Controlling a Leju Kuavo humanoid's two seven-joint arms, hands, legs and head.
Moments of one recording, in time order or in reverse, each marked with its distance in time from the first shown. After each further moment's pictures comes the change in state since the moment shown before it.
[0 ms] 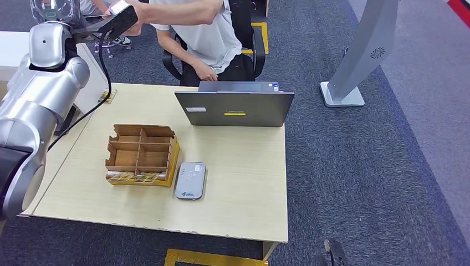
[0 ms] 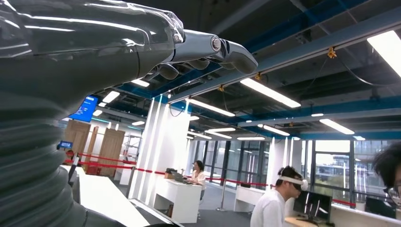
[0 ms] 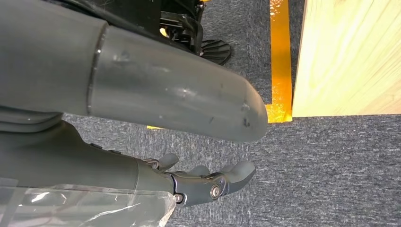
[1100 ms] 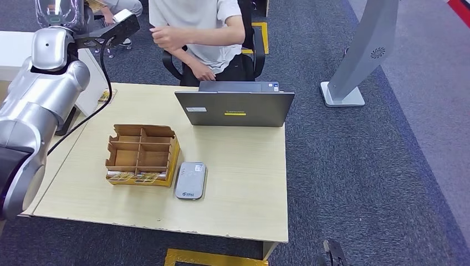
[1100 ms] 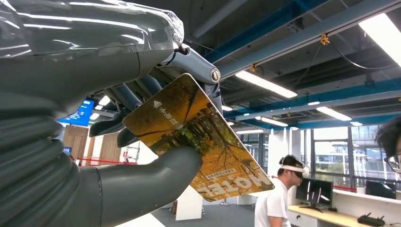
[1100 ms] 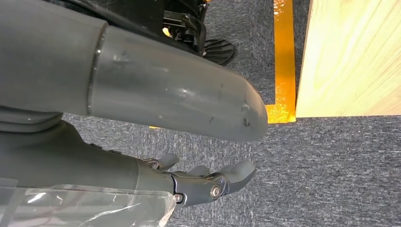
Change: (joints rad) left arm 0.001 -0.001 -0.002 0.037 -0.017 -0.022 -0.024; right arm 0.000 0.000 0.001 0.004 0.007 0.000 0.009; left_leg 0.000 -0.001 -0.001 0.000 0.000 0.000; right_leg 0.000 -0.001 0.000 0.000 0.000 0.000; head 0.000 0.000
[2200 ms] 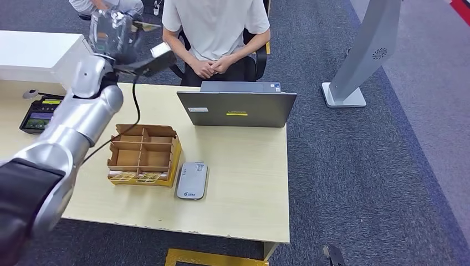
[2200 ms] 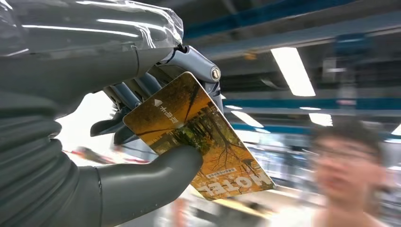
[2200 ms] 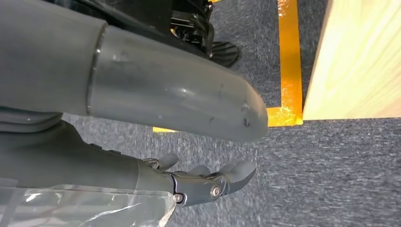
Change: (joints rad) left arm 0.224 -0.092 0.016 -0.183 0.178 0.138 -0.325; right arm 0.037 0.000 -0.011 0.004 -0.034 -0.001 -0.028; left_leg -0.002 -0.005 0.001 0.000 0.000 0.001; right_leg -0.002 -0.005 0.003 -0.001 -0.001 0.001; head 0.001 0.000
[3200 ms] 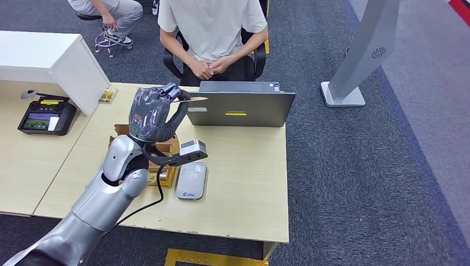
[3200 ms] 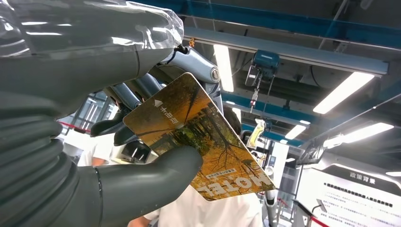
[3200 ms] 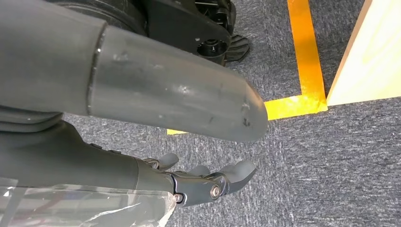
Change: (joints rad) left arm 0.552 0.047 -0.053 -0.807 0.006 -0.072 0.053; right arm 0.084 -0.015 -0.049 -0.002 -0.032 -0.001 -0.050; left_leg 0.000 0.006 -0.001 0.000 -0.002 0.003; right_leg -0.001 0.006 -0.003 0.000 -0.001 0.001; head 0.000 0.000
